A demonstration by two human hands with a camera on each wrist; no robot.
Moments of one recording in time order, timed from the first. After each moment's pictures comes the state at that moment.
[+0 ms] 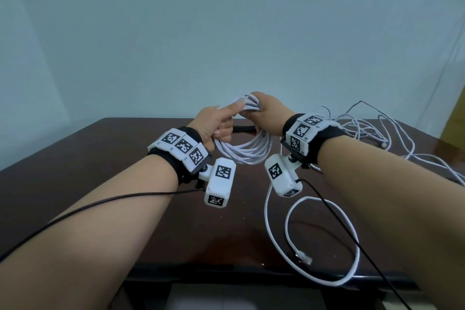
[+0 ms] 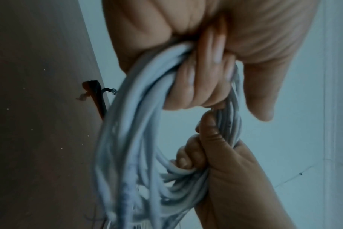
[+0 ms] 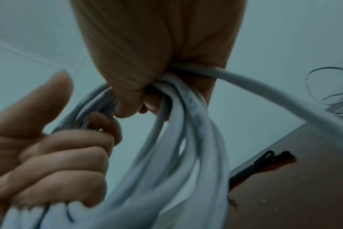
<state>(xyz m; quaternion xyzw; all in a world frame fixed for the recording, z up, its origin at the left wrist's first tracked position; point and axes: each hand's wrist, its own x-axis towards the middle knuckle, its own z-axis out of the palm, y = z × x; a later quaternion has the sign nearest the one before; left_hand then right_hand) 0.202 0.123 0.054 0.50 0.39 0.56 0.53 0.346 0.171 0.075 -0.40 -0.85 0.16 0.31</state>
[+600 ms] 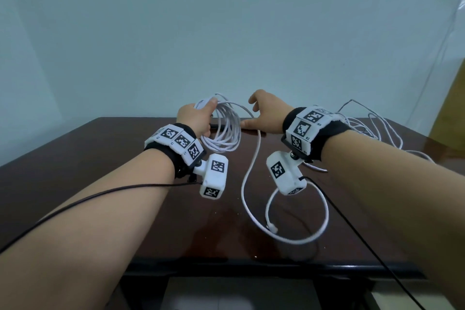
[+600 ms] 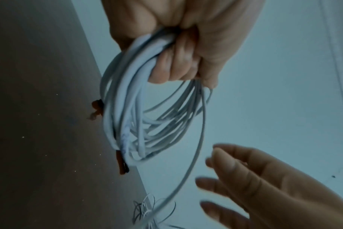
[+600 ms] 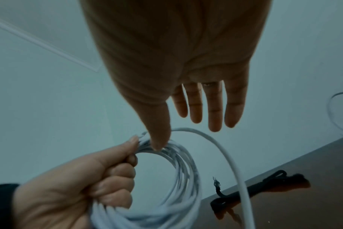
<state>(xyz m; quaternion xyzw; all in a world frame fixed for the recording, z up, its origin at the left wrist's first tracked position) 0.182 0.148 0.044 0.44 0.58 0.62 0.30 0.363 0.155 0.081 -0.49 -0.83 0.11 0.23</state>
